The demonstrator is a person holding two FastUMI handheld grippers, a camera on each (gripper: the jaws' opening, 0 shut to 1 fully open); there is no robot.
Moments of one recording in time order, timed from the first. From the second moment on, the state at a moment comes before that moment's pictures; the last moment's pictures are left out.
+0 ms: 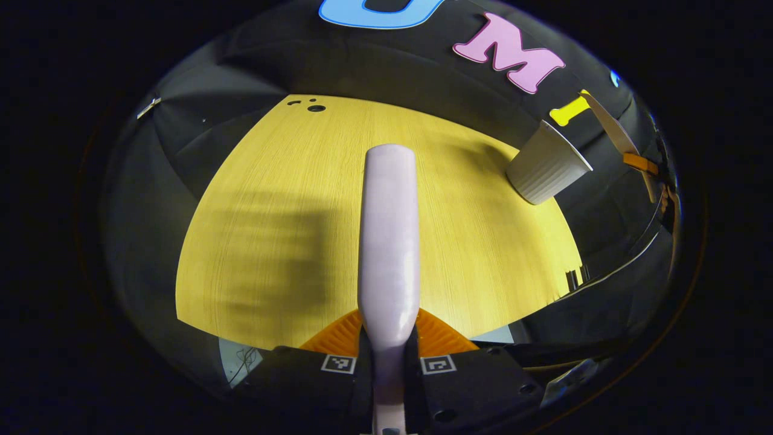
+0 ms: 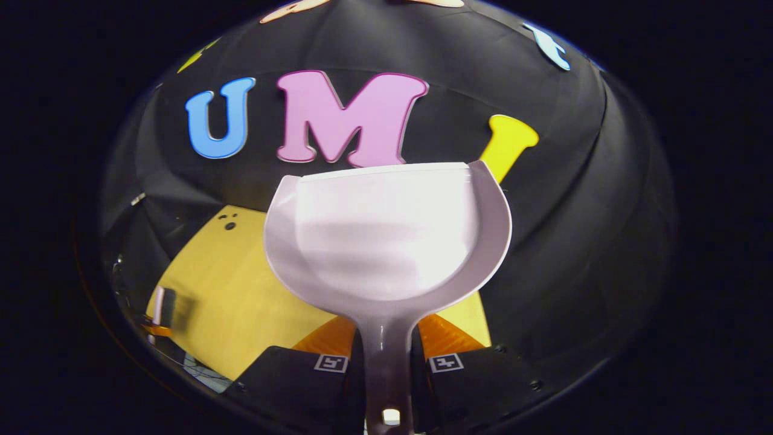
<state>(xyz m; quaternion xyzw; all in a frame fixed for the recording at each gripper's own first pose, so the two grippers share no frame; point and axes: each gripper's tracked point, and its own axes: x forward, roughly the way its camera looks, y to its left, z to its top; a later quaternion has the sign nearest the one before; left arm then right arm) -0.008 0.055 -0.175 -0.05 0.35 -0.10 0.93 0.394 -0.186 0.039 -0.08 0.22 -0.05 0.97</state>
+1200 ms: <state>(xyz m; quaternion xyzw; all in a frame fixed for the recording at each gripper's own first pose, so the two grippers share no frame) 0.094 0.028 -0.241 0.02 0.41 -0.02 0.91 0.417 -0.052 -0.297 -0.01 0.46 0.03 0.89</state>
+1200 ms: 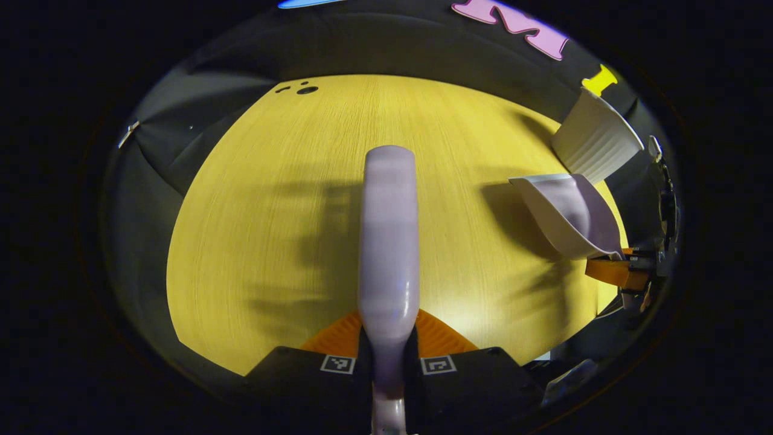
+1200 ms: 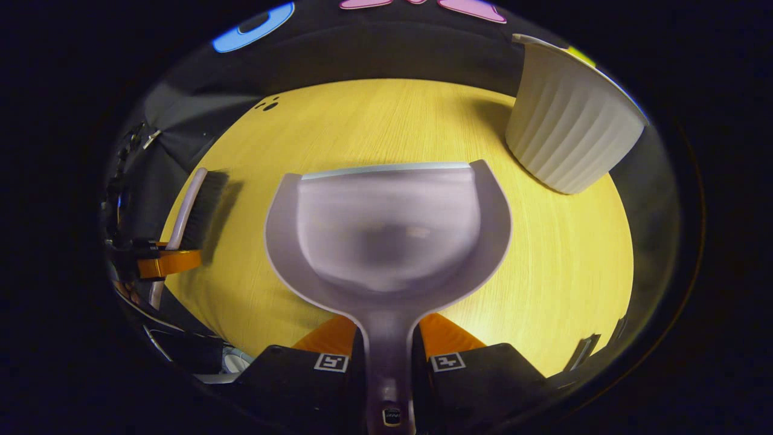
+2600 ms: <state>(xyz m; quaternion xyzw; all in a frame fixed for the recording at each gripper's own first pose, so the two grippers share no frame) 0.033 -0.010 -0.091 0.07 0.15 0.00 0.99 0.436 -0.067 -0.200 -0.03 0.27 0.01 0.96</state>
